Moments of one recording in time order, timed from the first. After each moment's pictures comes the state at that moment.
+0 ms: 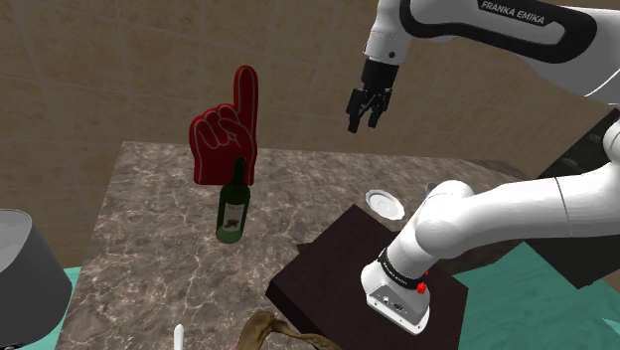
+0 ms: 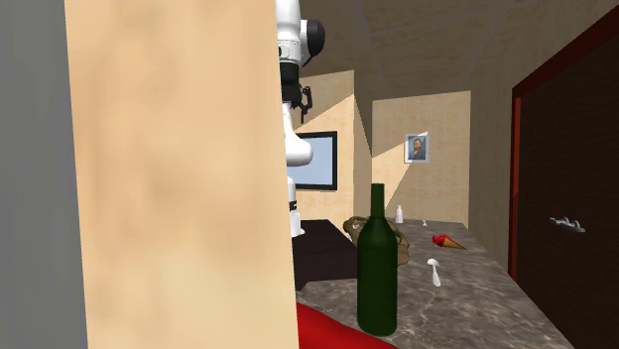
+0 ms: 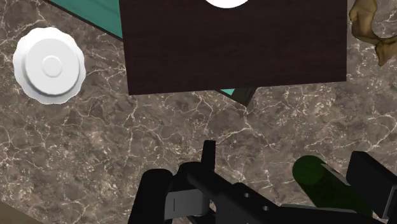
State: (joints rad) arm 0.02 -0.74 -0.02 -2.37 0.01 1.47 0.13
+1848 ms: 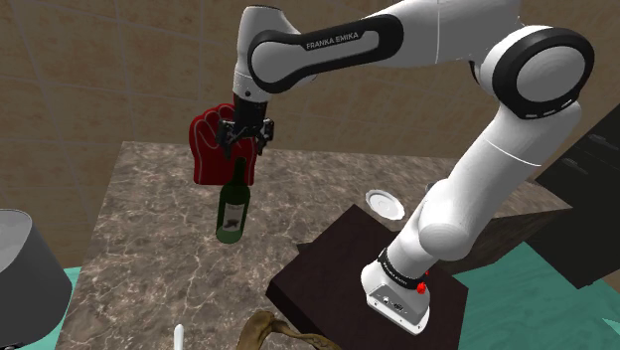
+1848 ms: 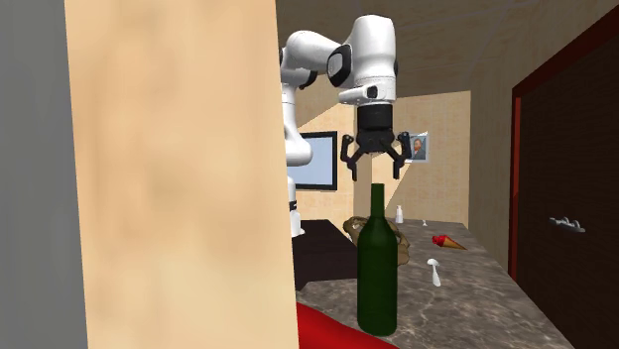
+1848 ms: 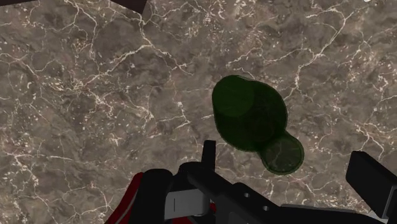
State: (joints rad) arm 0.11 0.00 0.22 -2.12 0.10 2.05 0.48
